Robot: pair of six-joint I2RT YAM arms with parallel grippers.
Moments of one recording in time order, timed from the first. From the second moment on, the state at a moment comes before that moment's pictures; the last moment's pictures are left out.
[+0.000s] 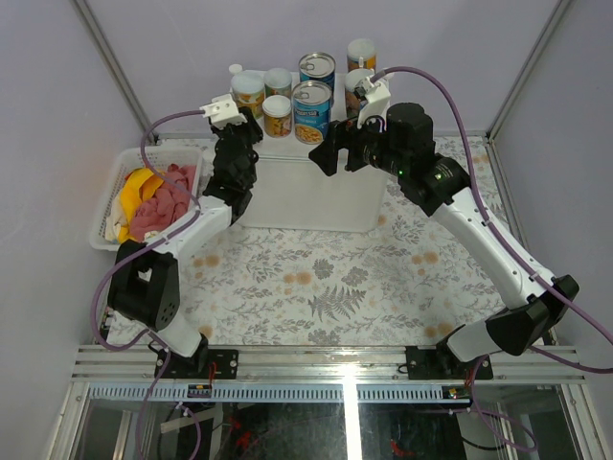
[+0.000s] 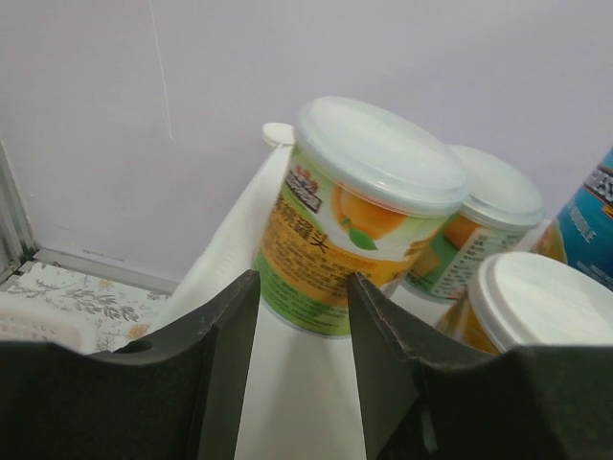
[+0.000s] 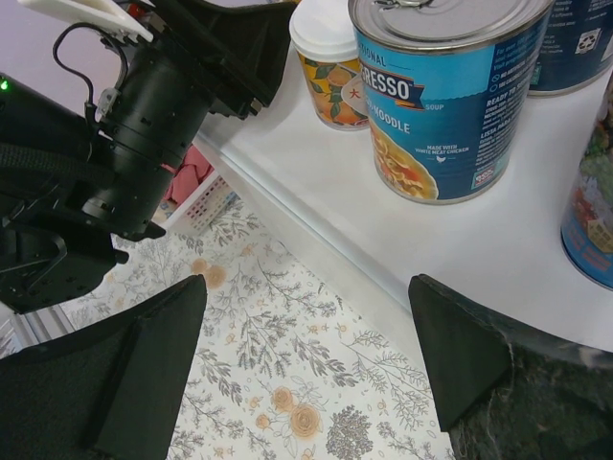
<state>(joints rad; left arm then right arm) -0.37 1.61 1.18 0.68 -0.57 -0.12 0.60 1.47 1.65 -0.40 -0.21 0.25</state>
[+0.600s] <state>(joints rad) -0.33 1.53 1.18 0.57 -0.57 -0.20 0.60 1.44 1.64 -0.40 -0.23 0.26</state>
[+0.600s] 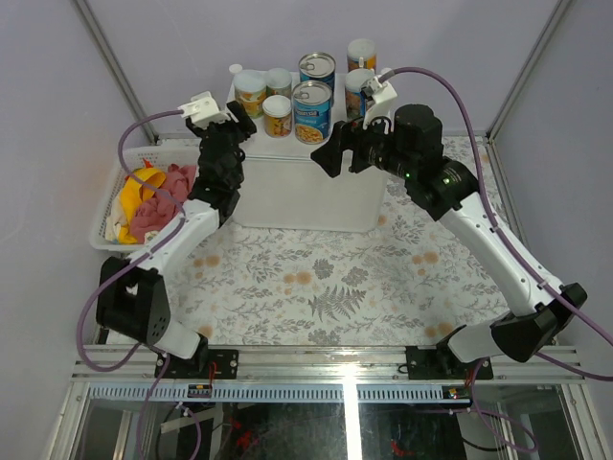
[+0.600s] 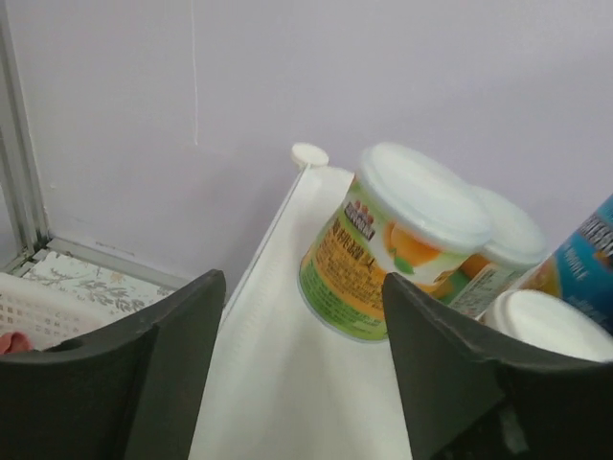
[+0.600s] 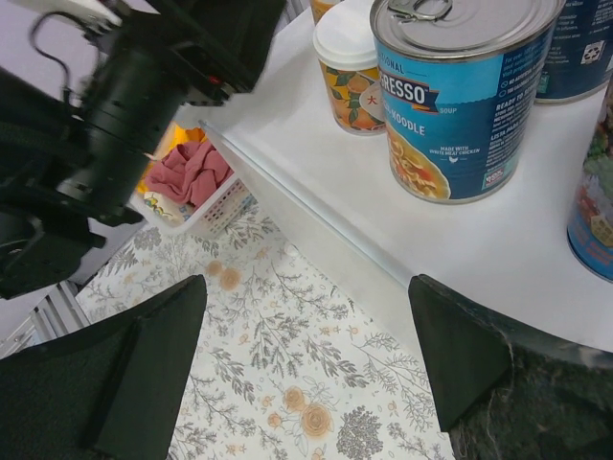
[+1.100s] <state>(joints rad) -0.35 1.41 1.33 0.41 -0.40 -0.16 0.60 1.39 1.60 -0.38 -0.25 0.29</state>
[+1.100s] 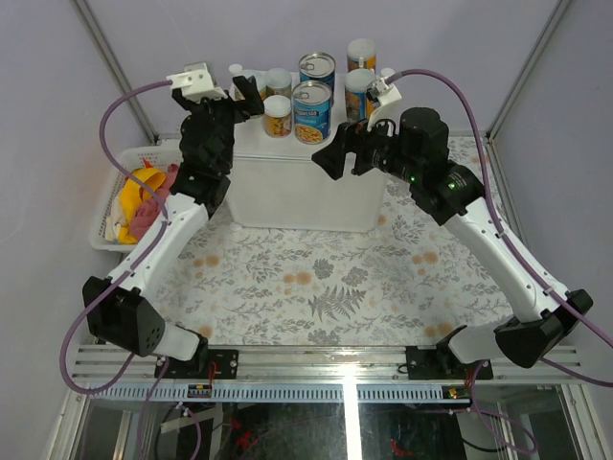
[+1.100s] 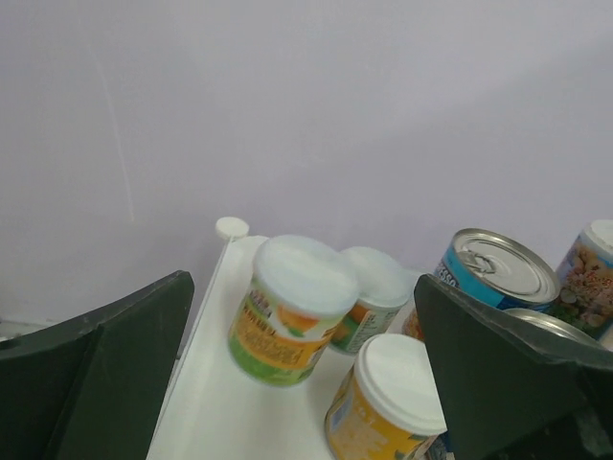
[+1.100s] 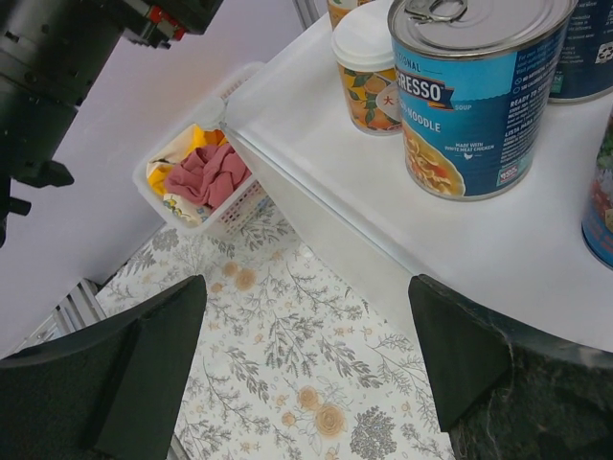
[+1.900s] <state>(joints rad) -0.32 1.70 1.74 0.01 -0.23 -0.03 0.60 1.37 1.59 -0.36 -0.25 0.30</state>
